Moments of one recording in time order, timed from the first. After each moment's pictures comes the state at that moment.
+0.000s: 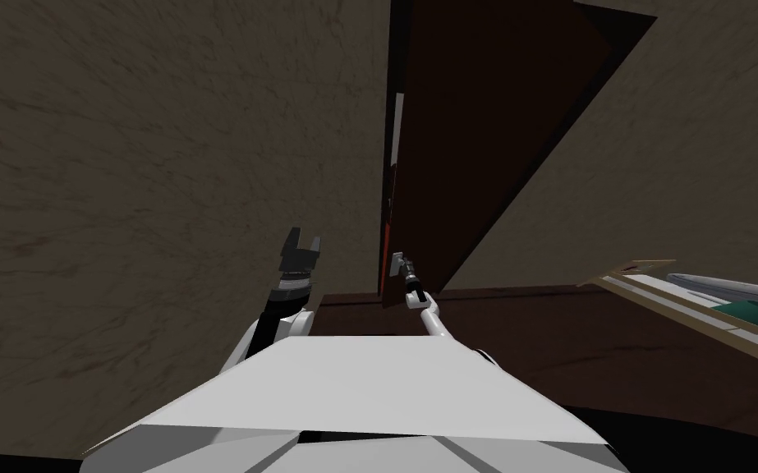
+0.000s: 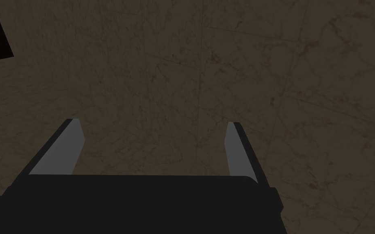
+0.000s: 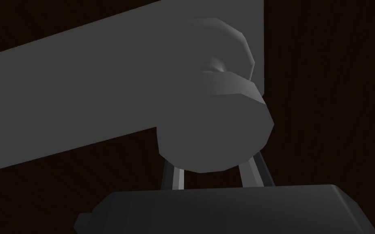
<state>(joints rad) -0.23 -0.14 0.02 -0.97 -0.04 -0.50 -0.27</state>
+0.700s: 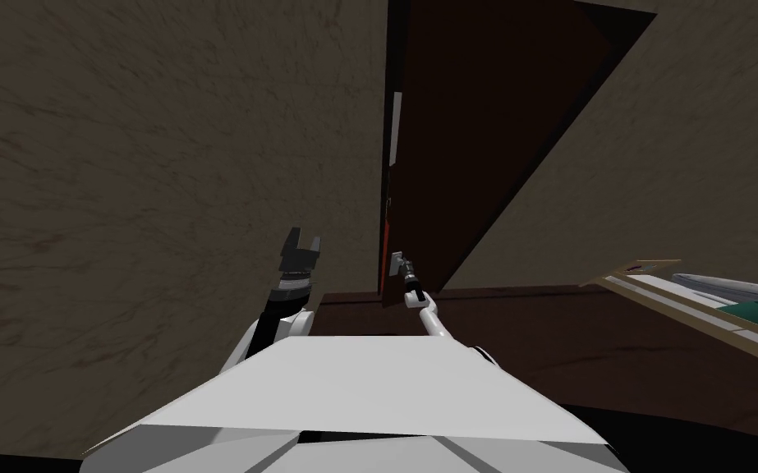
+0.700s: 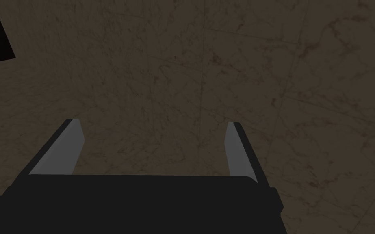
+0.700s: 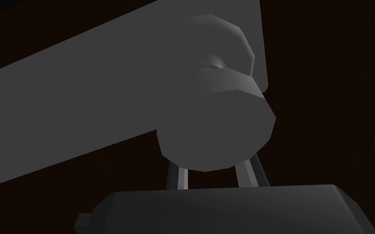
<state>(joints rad) -0.24 -0.13 0.03 -0.95 -0.08 -0.51 -0.32</state>
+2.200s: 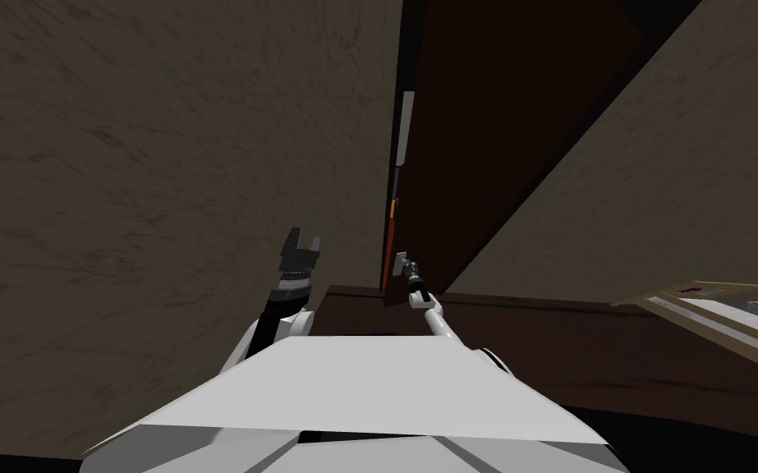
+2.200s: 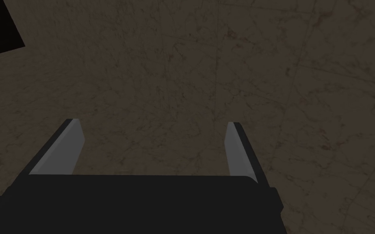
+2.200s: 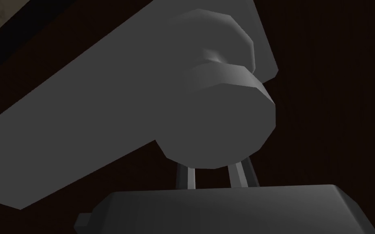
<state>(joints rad) -0.22 -0.20 0.06 -0.96 -0.19 -0.47 -0.50</state>
